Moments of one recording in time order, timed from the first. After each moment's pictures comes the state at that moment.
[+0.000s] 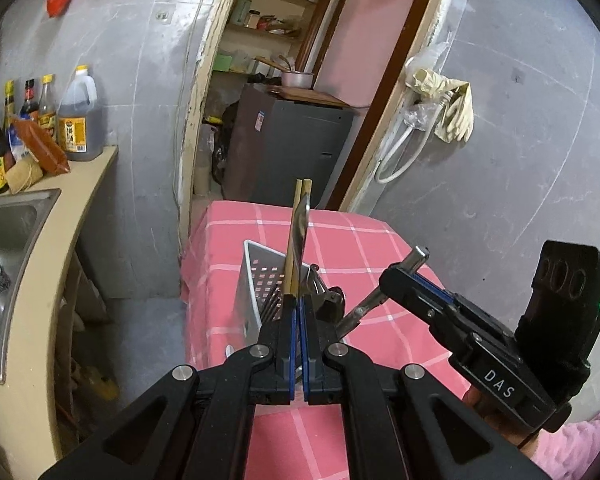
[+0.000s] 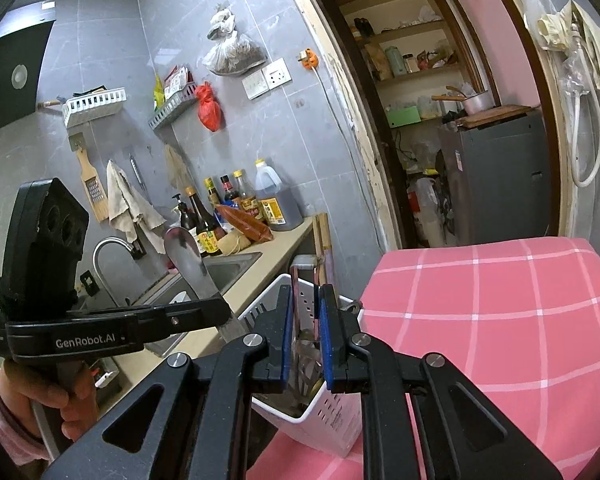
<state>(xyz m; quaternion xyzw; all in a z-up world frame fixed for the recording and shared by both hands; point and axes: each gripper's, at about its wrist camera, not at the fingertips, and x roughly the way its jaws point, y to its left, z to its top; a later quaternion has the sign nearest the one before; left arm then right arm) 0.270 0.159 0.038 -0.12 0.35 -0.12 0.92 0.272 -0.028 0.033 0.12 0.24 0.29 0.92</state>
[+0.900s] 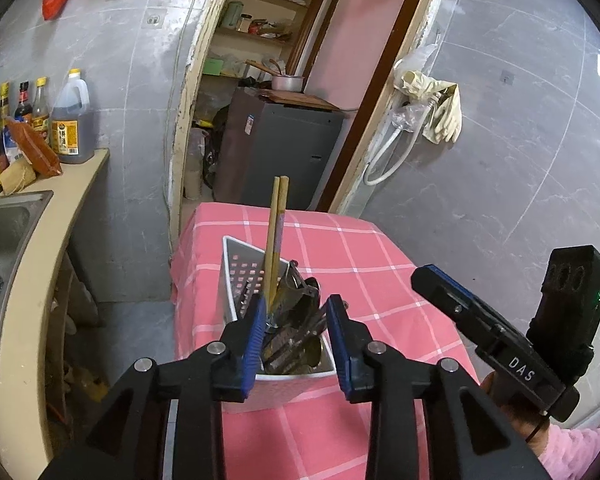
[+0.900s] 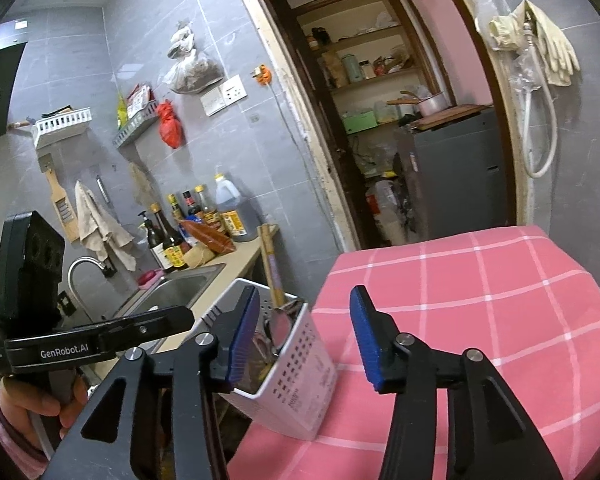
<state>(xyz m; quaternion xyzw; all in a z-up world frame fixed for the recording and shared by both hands) 0.262 0.150 0.037 -0.12 0.35 -0.14 0.92 0.249 -0.069 0.039 0.14 0.24 0.21 0.94</state>
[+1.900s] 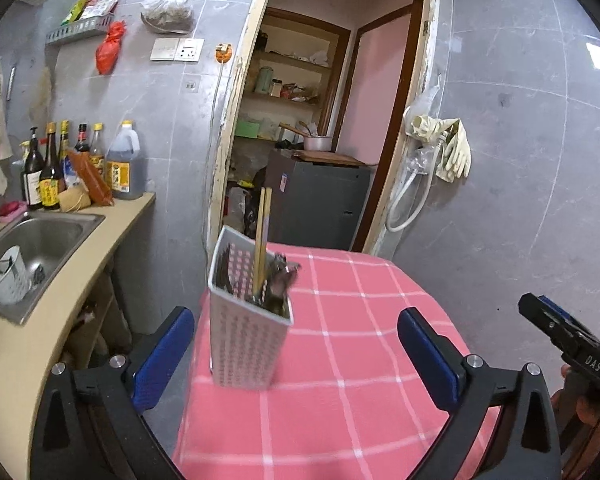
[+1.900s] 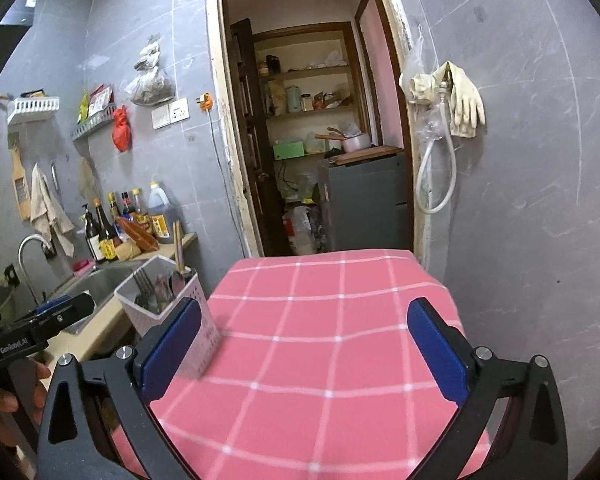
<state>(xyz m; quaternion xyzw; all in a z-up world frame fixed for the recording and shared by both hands) 0.148 0.086 0.033 -0.10 0.23 -0.03 0.97 0.122 -0.195 0.071 0.06 0.20 0.08 0.97</state>
